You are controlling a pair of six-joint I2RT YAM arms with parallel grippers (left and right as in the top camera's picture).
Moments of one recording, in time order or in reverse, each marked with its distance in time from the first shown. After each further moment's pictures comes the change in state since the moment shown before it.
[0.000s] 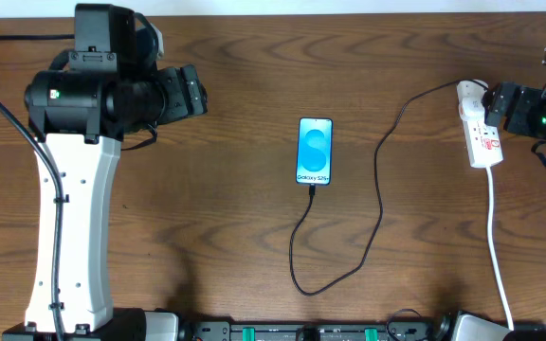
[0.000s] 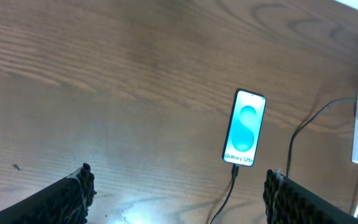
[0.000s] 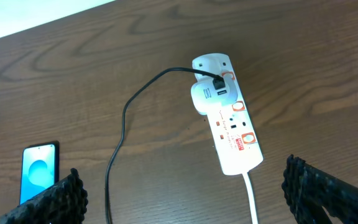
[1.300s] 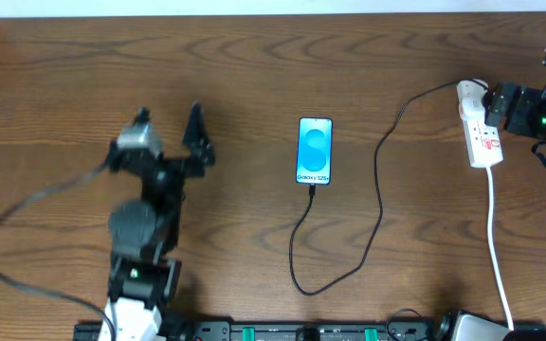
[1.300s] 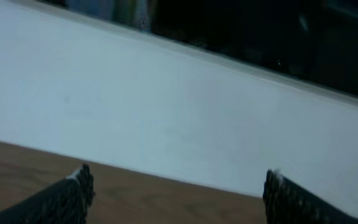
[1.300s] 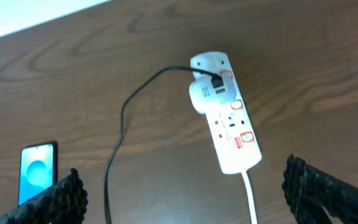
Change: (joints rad) left arm -0.130 -0.779 -1.456 1.870 -0.316 0.033; right arm 0.000 0.000 -0.002 -0.003 0.008 0.003
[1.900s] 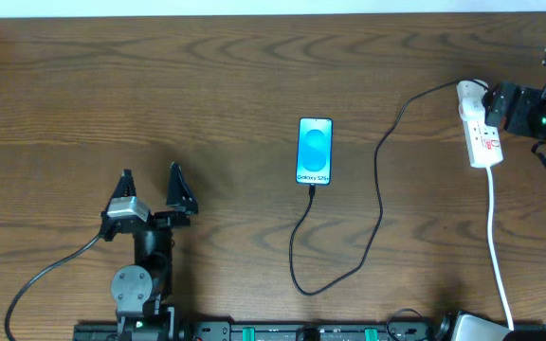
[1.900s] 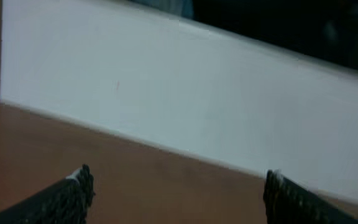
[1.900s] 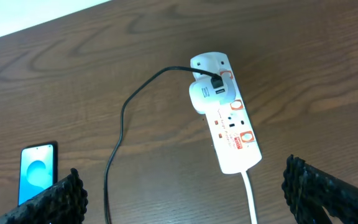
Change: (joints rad) left arm 0.151 -0.448 -0.396 -0.037 0.047 0.000; right arm 0.000 0.000 0.000 0.000 0.000 0.000
